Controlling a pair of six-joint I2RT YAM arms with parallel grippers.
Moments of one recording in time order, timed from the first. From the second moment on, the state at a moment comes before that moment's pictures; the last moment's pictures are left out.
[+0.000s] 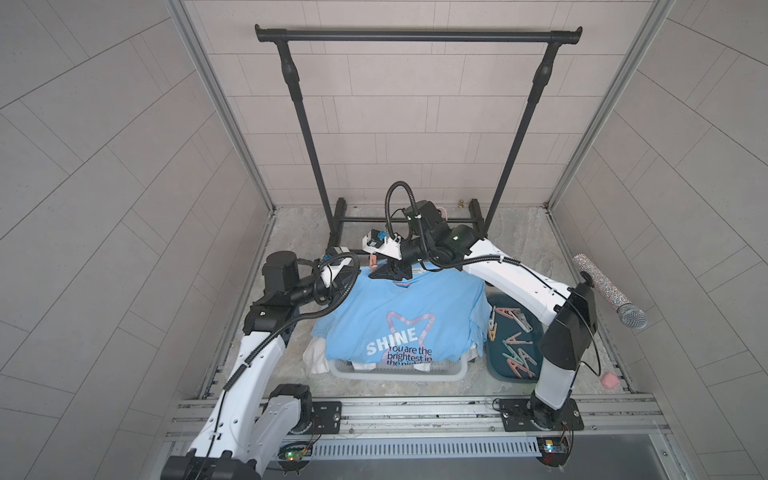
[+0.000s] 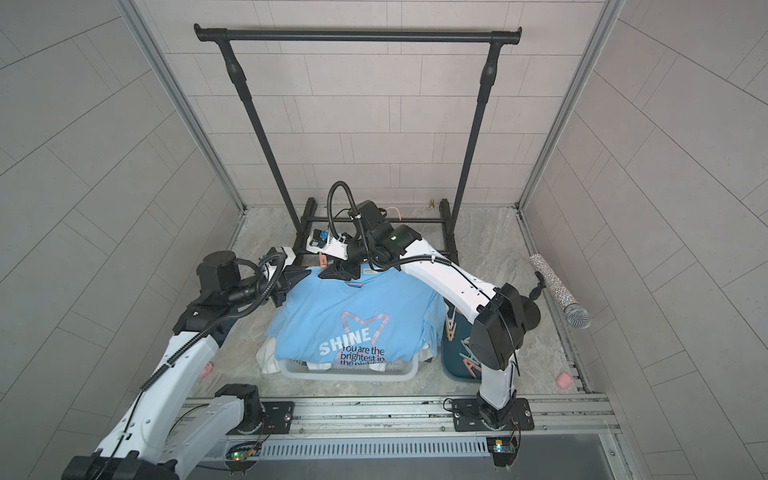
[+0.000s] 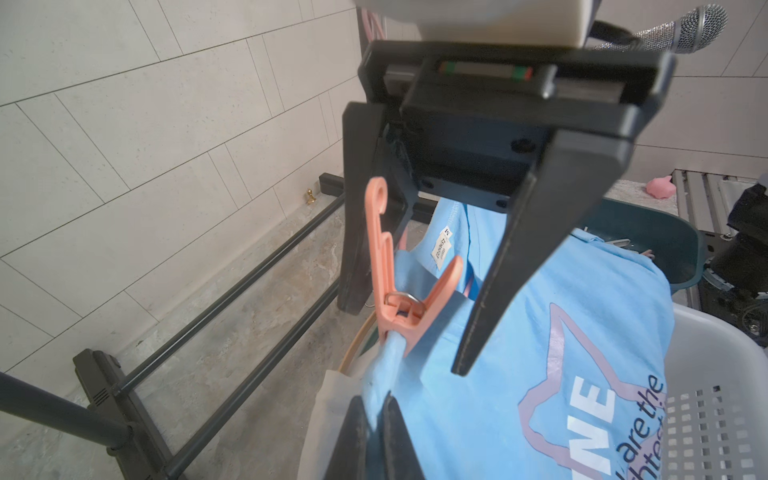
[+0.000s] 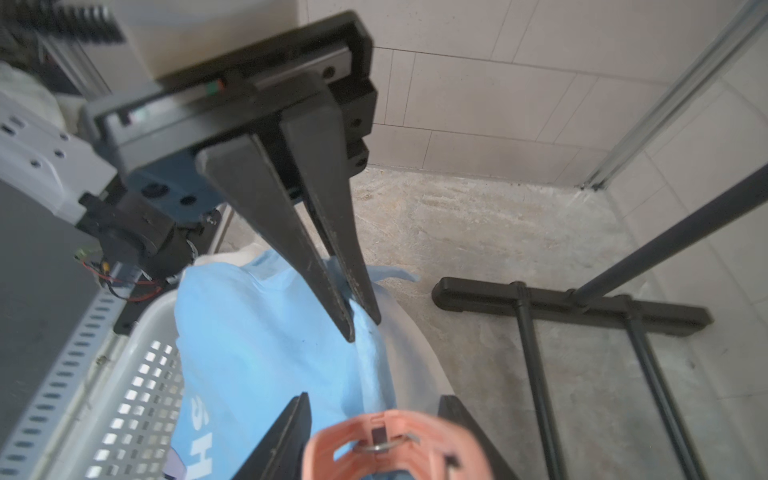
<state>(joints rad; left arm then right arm) -0.05 0.89 0.75 -0.26 0.83 0.46 0.73 1.82 1.76 -0.62 -0.64 -0.57</state>
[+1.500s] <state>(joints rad) -0.05 0.46 0.73 0.08 0.92 -0.23 0.73 0.71 0.97 -0.05 0.45 -0.16</state>
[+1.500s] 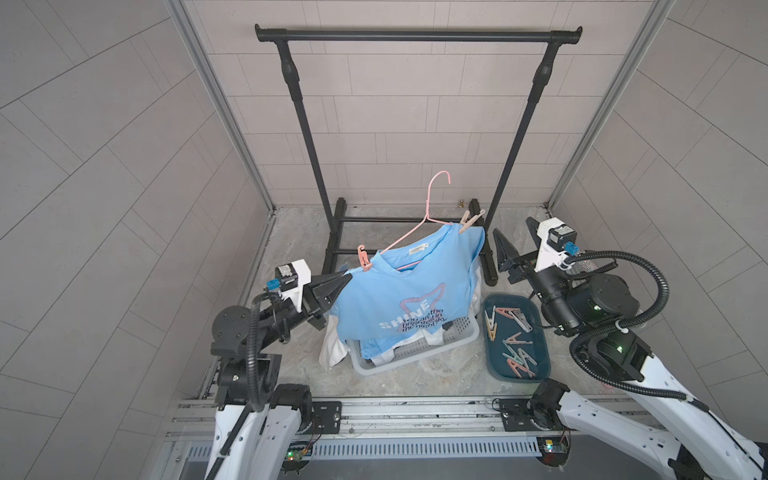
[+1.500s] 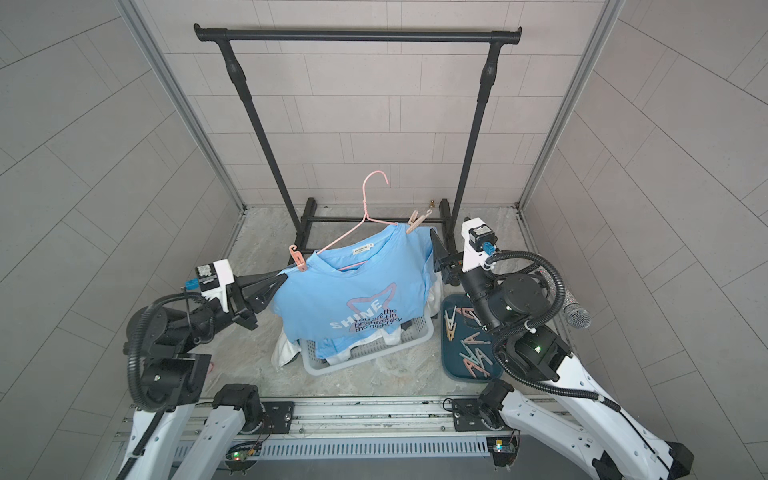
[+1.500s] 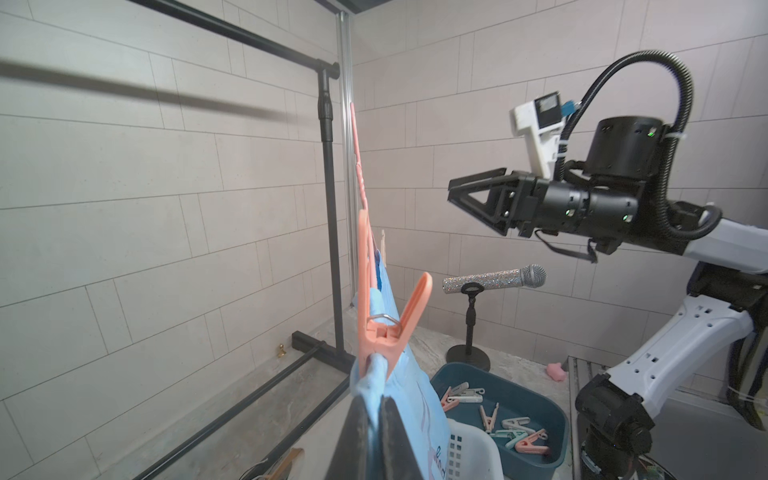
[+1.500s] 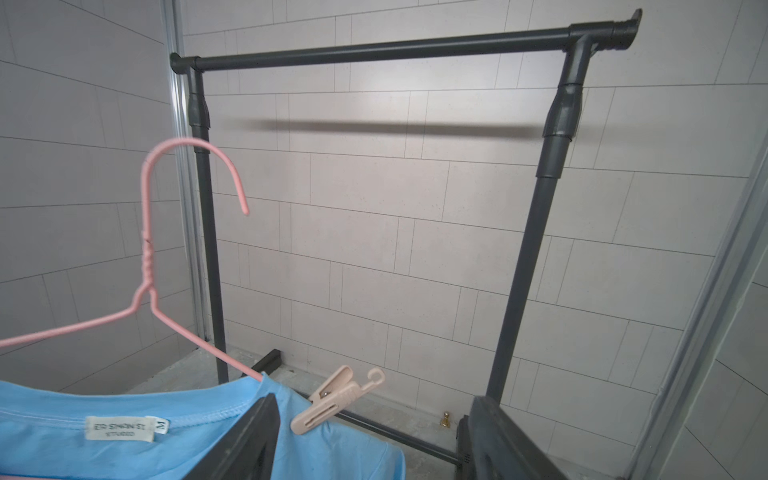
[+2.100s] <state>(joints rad) -0.05 0.46 0.75 0.36 0.95 -0.50 0.73 0.61 0.92 -0.03 0.60 -0.21</state>
